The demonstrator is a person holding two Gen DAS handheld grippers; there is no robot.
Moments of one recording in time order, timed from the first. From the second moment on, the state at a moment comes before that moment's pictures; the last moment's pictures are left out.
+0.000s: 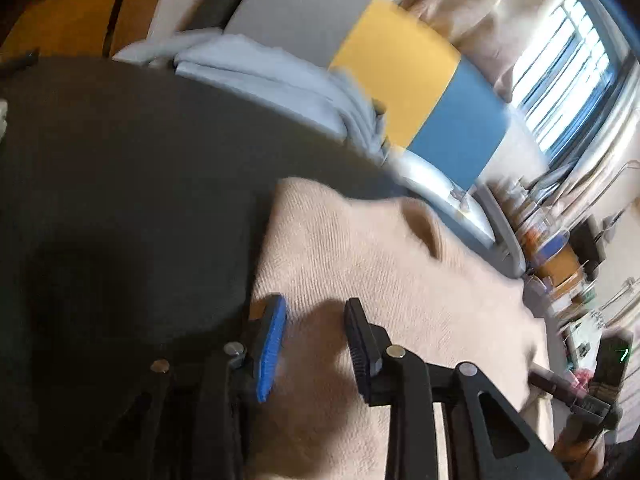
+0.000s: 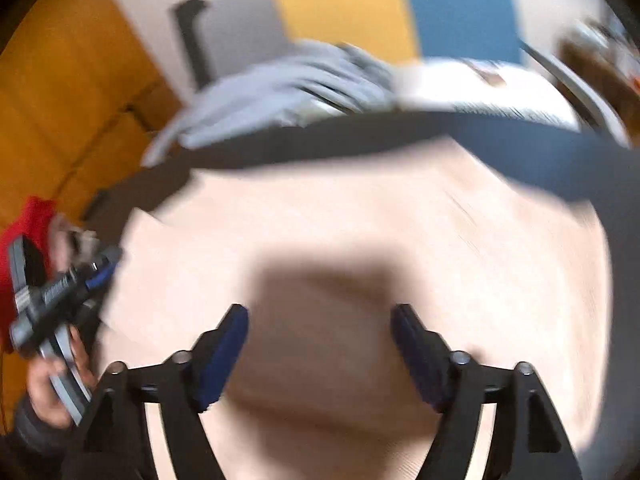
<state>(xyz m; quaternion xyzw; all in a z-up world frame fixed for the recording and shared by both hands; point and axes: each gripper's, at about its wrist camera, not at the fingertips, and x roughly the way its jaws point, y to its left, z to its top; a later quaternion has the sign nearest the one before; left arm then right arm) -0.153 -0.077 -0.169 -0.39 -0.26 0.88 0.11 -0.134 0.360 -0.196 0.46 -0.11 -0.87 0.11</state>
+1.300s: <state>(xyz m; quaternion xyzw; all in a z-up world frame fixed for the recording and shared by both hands) -0.039 -0.015 -0.147 -0.39 -0.04 0.92 0.09 -0.077 0.359 -0.222 0.43 -0.04 -0.90 0.04</state>
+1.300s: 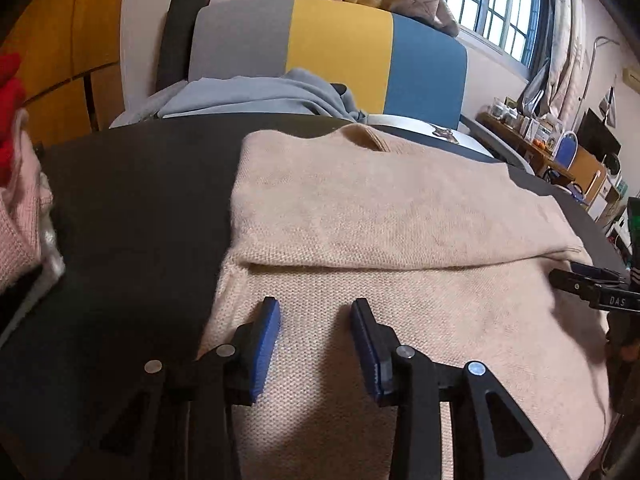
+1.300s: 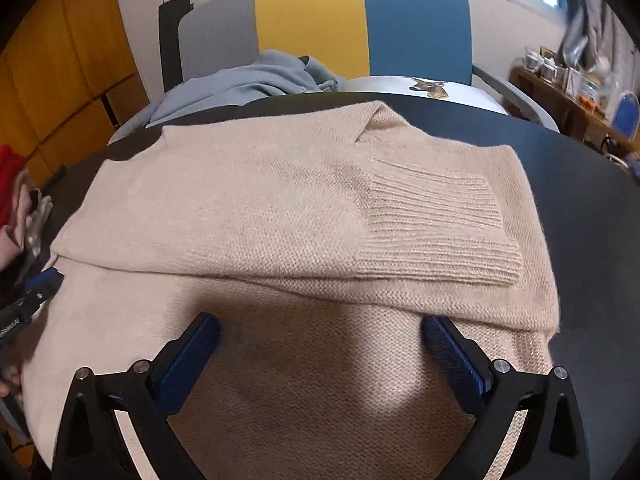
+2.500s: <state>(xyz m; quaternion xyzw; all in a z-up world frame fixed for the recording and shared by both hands) 0.114 -0.098 -0.147 -0.44 -0.09 0.89 0.12 0.119 0.501 -0.252 0.41 -0.44 -0.77 0.22</state>
